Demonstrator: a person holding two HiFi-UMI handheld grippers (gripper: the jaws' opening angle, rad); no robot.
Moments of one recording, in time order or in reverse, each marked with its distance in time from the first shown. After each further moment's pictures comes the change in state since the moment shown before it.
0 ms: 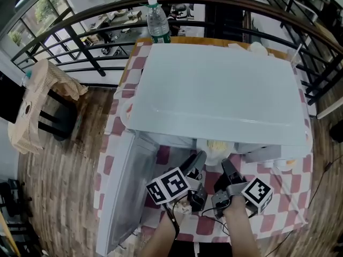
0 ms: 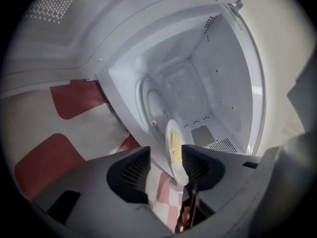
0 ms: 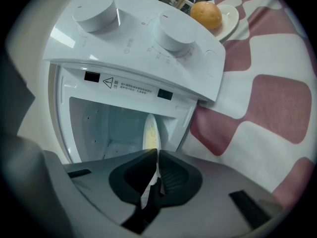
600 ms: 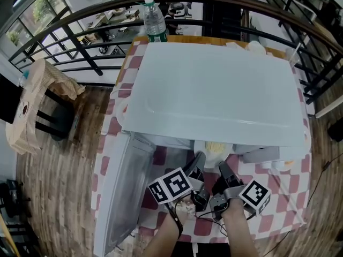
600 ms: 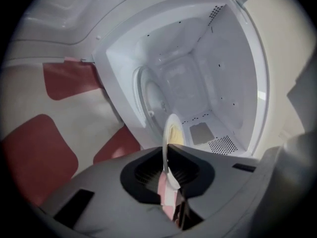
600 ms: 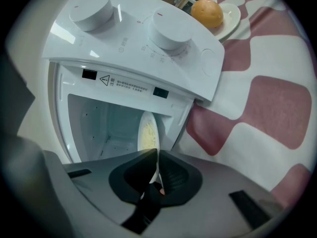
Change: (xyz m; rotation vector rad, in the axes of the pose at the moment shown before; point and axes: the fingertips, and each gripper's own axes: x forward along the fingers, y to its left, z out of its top) left arm 0.015 -0.004 -0.014 -0.029 0.026 -0.039; right arm -0.003 -0.010 -0.004 -0.033 0.032 -0.031
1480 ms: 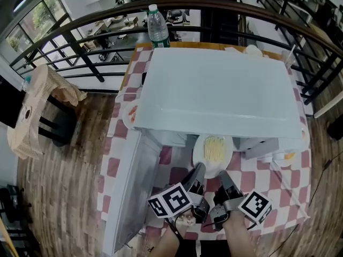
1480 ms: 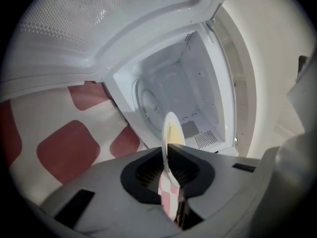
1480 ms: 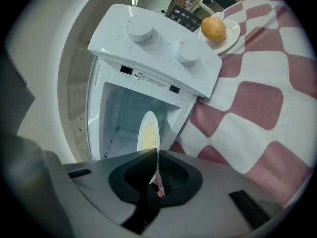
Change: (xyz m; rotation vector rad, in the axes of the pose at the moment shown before) left arm -0.057 -0.017 -0.010 0.057 -0.018 -0.030; right arm -0.042 0.014 -0.033 -0.098 -0.005 -0.005
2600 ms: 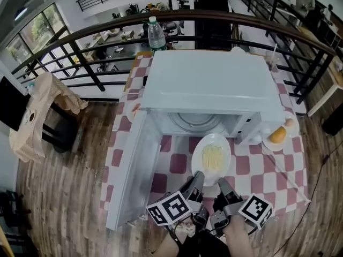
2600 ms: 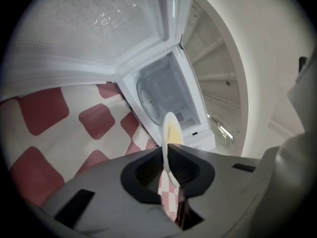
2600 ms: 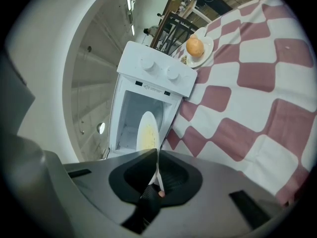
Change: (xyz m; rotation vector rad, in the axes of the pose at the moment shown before) left arm -0.082 -0.025 -0.059 0.020 0.004 -0.029; right arm -0.093 -0.007 -0.048 0.051 -0.019 0.010
